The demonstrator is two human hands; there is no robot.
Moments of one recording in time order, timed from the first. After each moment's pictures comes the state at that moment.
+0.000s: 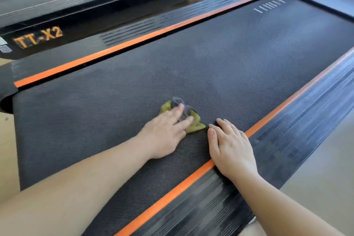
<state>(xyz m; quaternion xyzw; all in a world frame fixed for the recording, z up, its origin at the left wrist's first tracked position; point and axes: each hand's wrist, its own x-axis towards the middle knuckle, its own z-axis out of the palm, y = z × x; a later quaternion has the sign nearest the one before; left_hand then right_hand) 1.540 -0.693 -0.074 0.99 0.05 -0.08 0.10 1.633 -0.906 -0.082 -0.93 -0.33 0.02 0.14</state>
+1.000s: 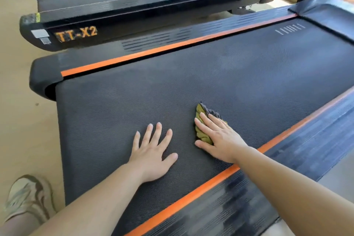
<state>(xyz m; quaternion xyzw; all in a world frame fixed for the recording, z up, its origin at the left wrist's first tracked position) 1.409 -0.673 -0.090 0.93 0.28 -0.18 0.15 1.631 -0.825 -0.076 -0.82 -0.56 0.14 -0.03</state>
